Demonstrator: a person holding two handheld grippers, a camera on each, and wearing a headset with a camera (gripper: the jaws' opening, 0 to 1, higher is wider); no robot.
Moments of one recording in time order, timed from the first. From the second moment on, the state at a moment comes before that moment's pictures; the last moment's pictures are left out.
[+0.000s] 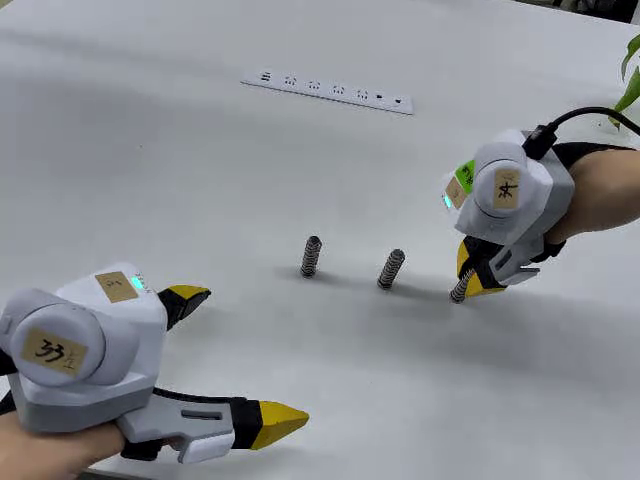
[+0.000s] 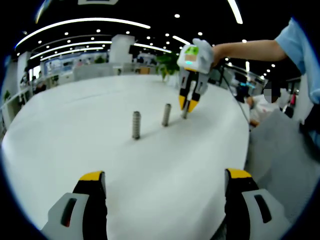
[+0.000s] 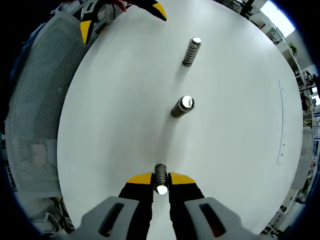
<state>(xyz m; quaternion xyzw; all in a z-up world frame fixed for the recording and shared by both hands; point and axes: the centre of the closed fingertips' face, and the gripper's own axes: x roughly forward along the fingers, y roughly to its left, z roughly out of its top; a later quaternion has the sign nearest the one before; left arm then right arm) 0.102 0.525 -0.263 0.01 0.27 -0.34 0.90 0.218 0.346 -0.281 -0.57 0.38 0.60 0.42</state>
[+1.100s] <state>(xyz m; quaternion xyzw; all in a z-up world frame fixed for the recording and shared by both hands) 0.102 0.521 -0.253 0.03 0.27 -0.35 0.90 0.206 0.339 -0.257 -0.42 0.33 0.58 0.62</state>
